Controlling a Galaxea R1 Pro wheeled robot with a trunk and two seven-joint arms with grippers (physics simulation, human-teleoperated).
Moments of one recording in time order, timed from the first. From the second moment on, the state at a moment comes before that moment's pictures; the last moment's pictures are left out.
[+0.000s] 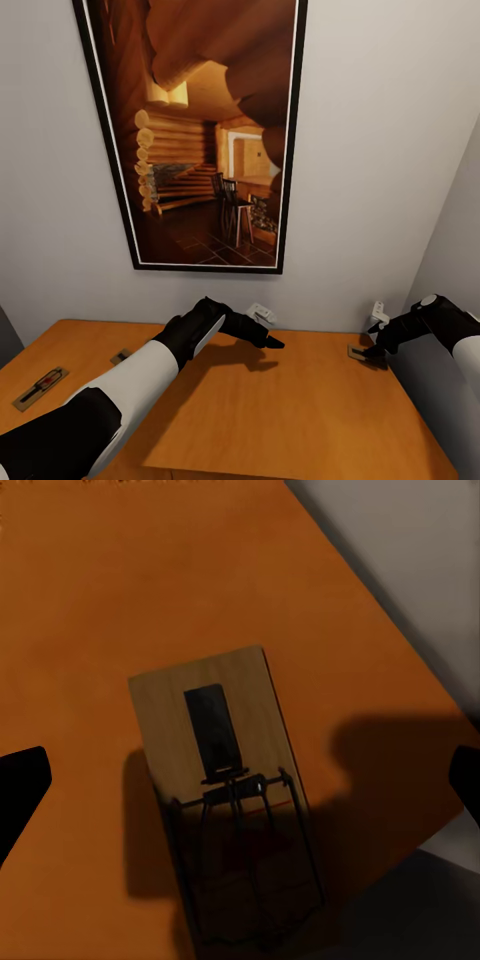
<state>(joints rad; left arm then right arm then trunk) -0.99 -0.17 -0.60 -0.58 0.20 0.62 -0.71 -1.05 -0.45 0.02 -0.38 0.72 0.13 1.27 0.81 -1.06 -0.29</state>
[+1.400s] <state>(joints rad) -0.94 -0.17 -0.56 -0.54 0.20 0.61 -0.70 -1.12 -0.35 0.03 -0.35 0.71 0.12 1.28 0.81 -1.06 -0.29</state>
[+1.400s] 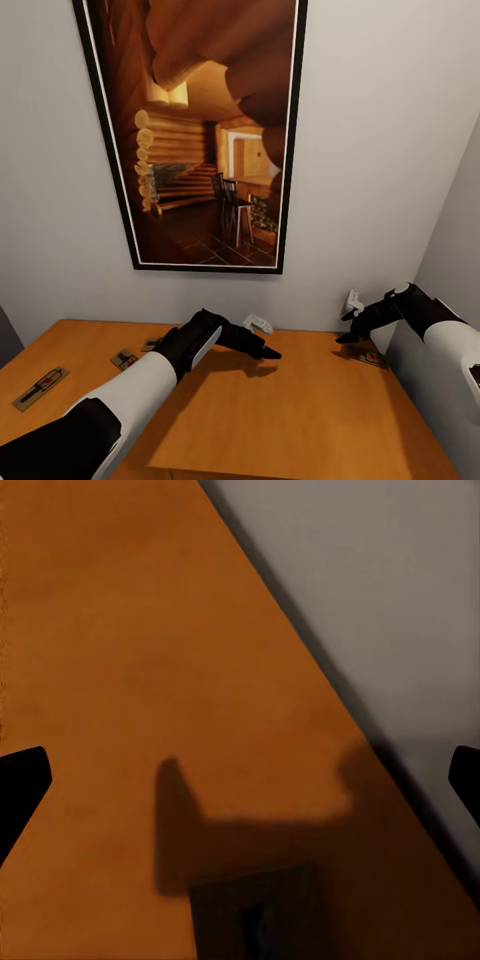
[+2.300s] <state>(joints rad) -0.94 -0.17 -0.56 -0.54 0.19 0.61 -0.70 -1.12 -0.35 0.03 -0.29 0.72 0.13 1.27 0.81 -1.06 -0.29</state>
